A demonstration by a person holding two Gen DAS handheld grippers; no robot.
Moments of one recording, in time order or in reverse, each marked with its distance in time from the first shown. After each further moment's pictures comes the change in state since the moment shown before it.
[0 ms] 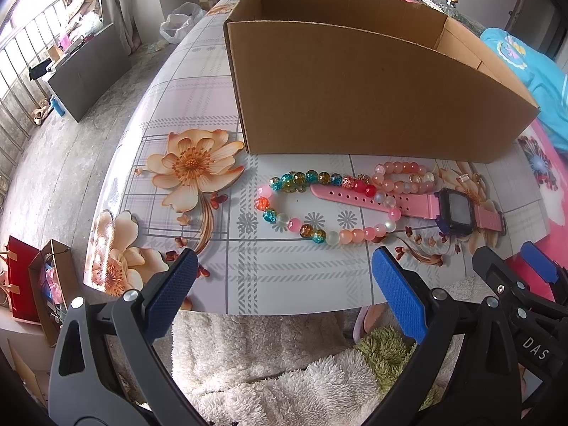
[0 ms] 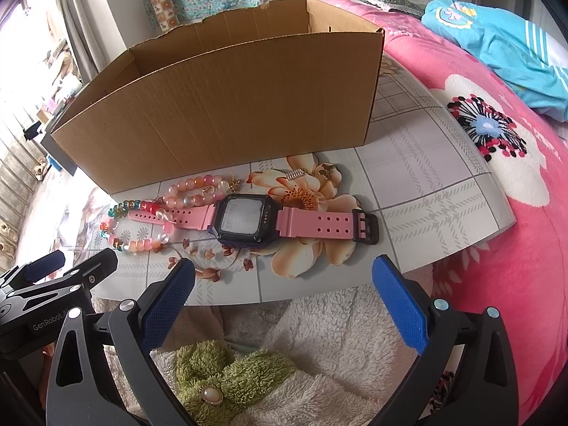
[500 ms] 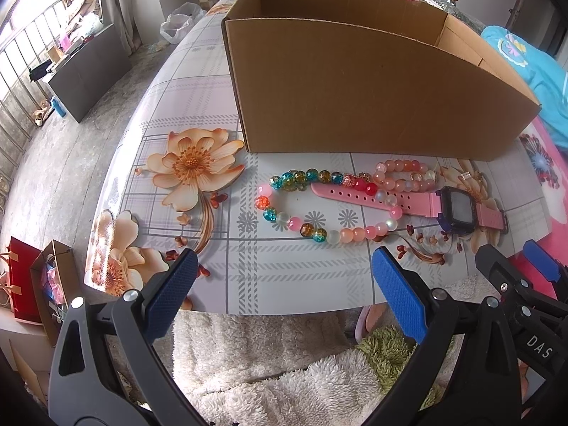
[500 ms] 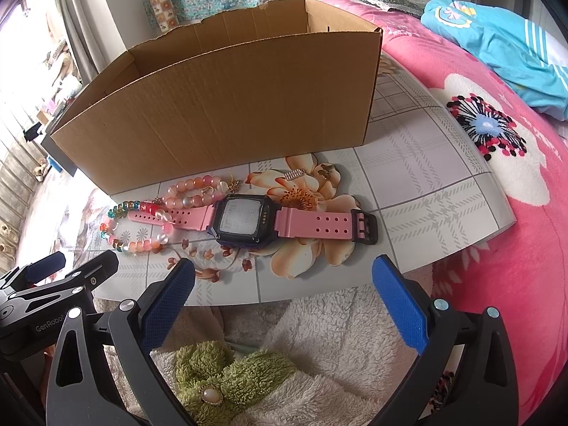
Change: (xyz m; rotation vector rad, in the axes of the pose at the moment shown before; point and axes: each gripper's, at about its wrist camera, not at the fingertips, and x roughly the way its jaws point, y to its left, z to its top) left arm 0.002 -0.002 -0.003 0.005 0.003 0.009; right arm 0.000 -0.001 0.000 0.003 -0.001 0.003
